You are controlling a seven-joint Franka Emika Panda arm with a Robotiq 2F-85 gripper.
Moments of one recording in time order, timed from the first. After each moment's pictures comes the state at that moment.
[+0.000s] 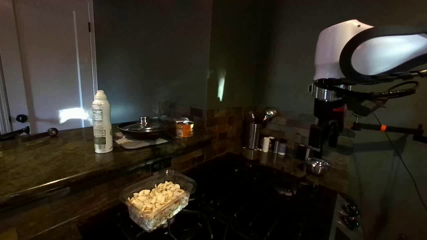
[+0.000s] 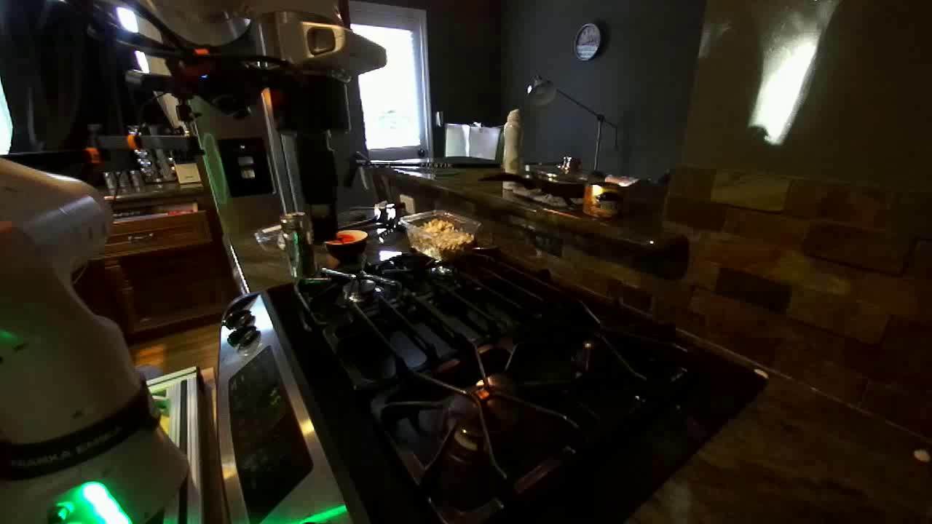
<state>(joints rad) -0.21 -0.89 0.01 -2.71 -0.22 1.82 0.12</state>
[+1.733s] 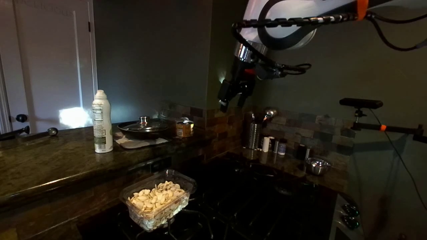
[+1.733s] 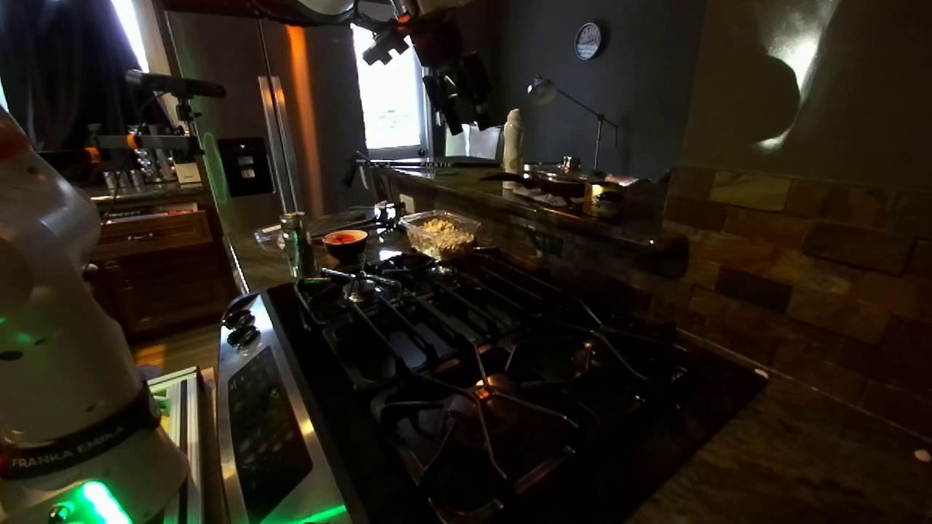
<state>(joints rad) -0.05 -0.34 0.11 -2.17 -0.17 2.18 0.16</state>
